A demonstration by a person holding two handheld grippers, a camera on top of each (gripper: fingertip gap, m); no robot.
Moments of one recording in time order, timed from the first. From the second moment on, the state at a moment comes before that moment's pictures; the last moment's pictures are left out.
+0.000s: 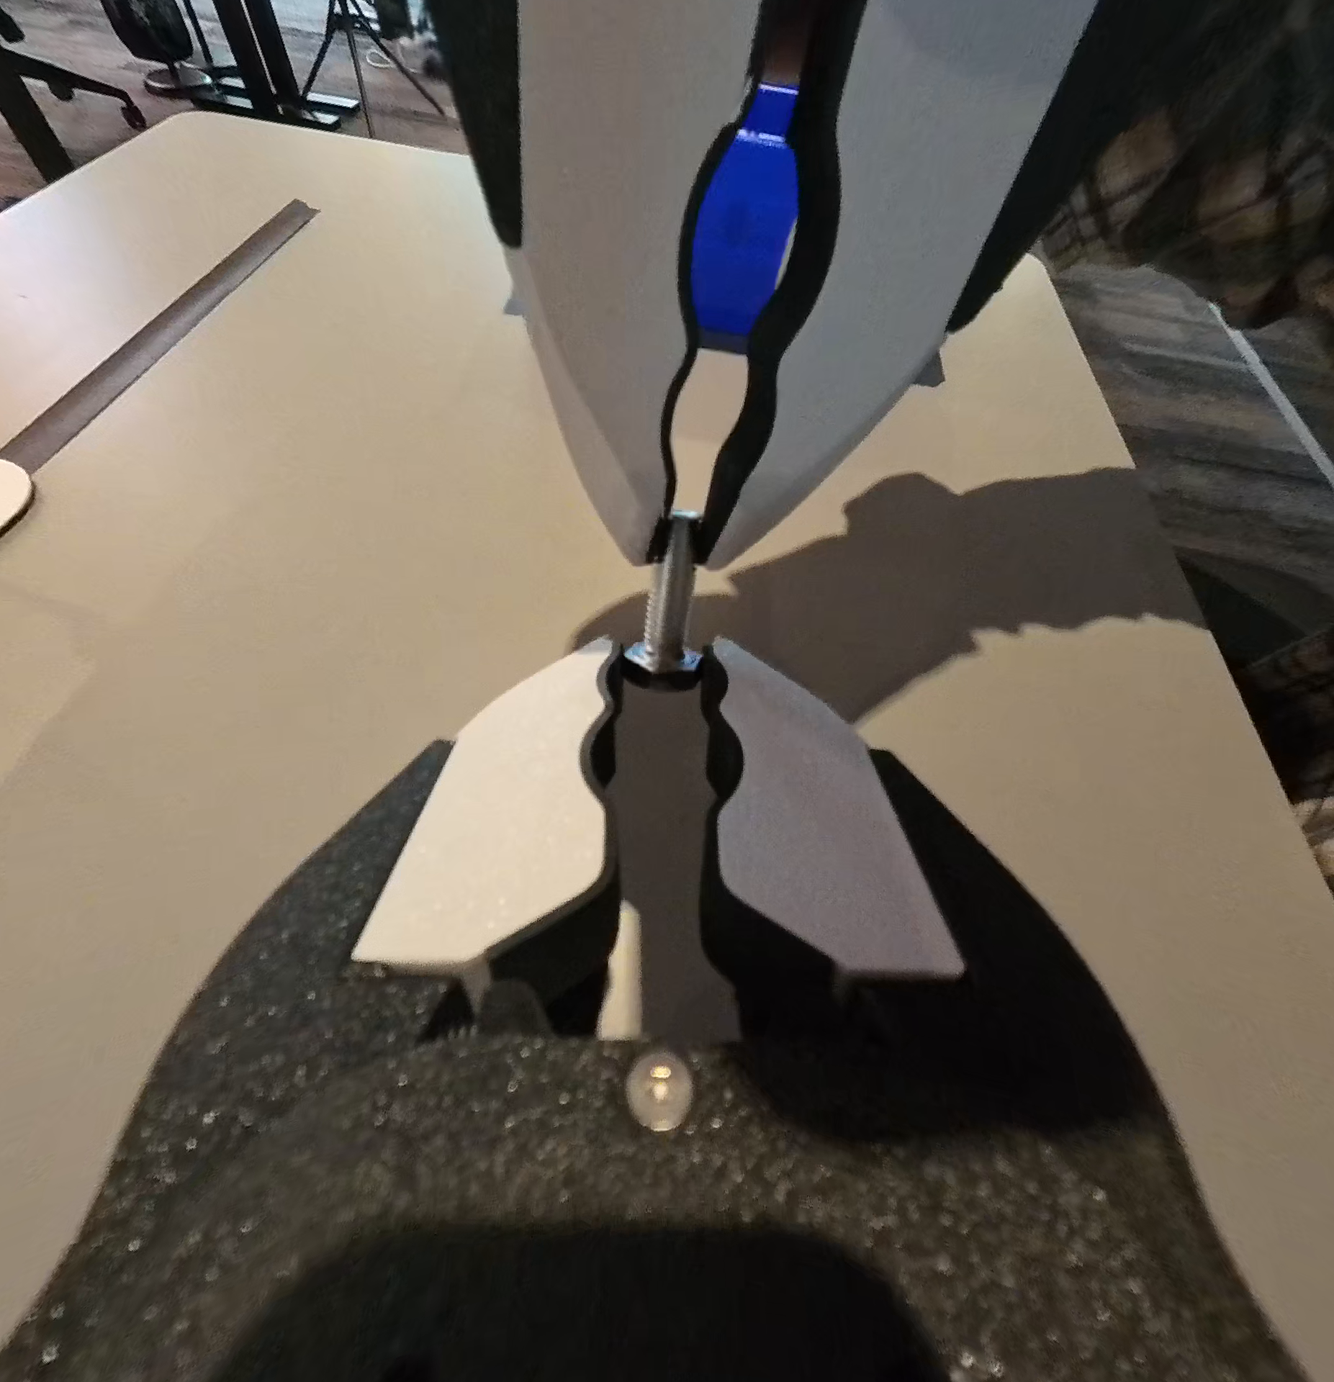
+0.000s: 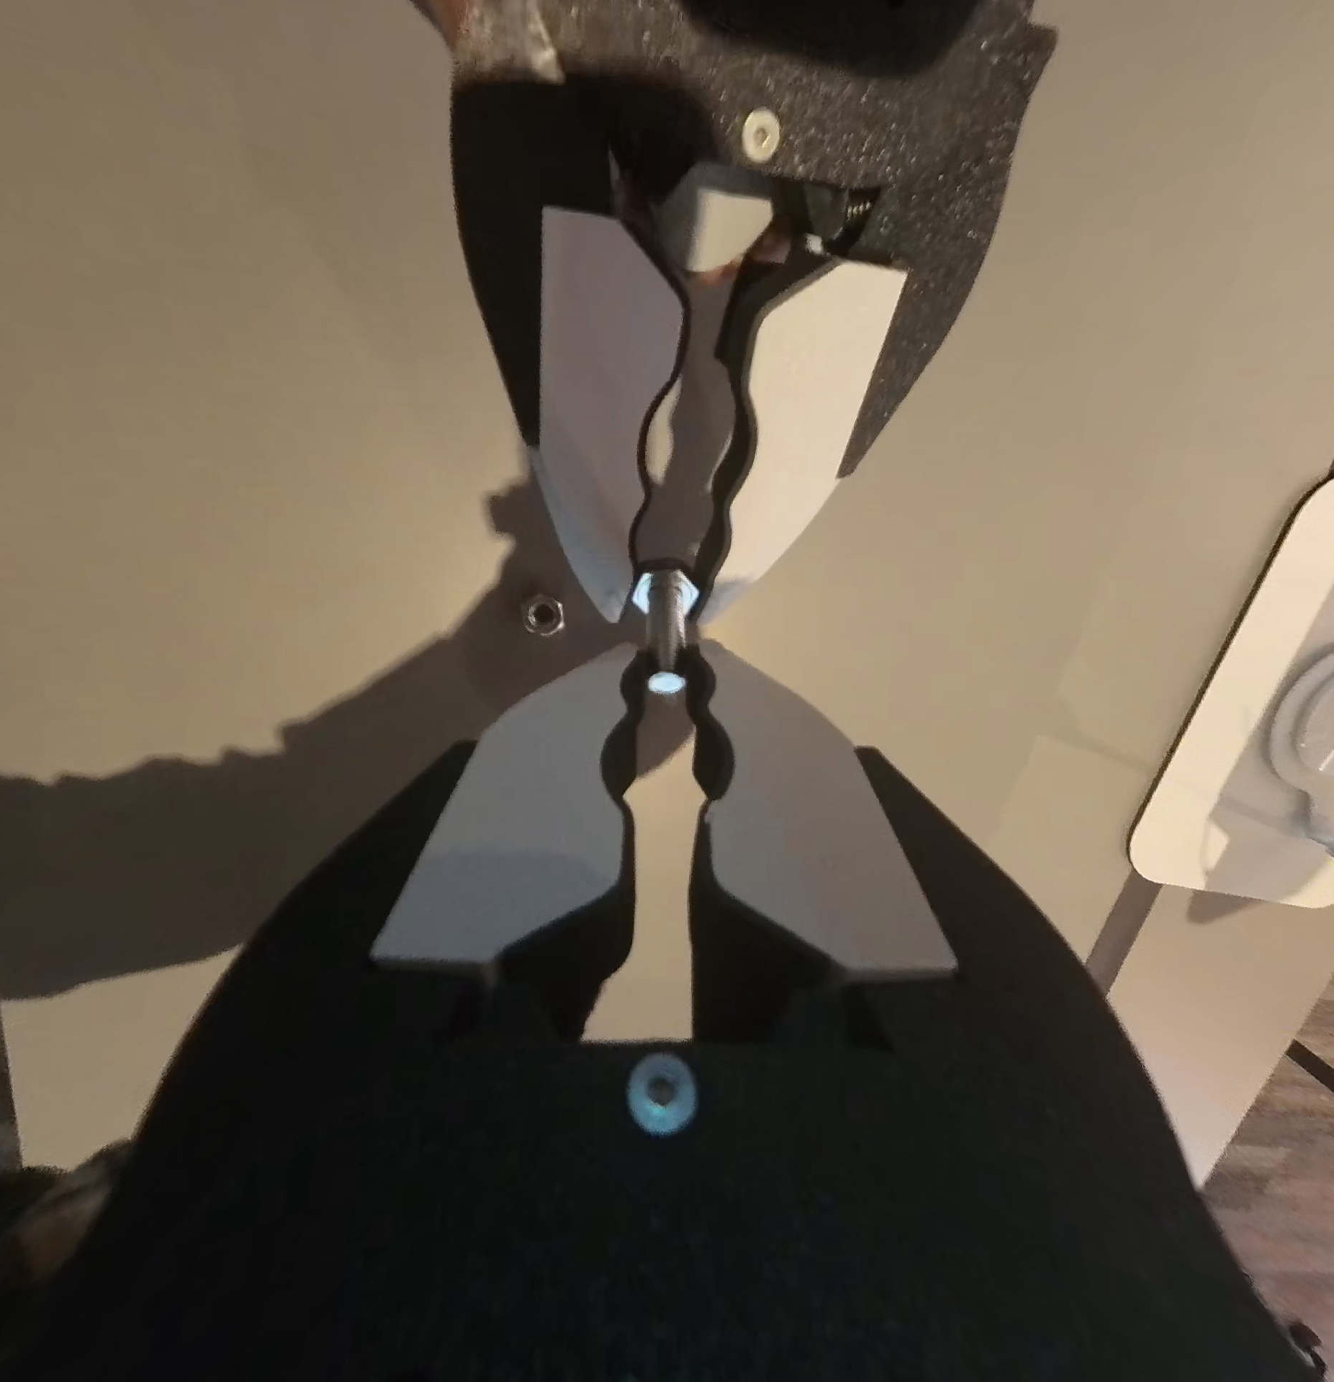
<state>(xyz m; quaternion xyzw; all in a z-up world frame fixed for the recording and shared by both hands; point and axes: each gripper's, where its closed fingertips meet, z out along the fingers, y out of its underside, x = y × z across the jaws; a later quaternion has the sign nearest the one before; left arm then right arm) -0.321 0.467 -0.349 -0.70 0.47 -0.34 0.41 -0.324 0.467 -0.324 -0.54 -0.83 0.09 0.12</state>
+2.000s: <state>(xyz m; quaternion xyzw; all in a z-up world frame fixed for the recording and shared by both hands) -0.311 0.462 -0.321 -0.62 0.42 -0.43 0.50 -0.343 0.459 -0.286 -0.50 -0.51 0.55 0.42</state>
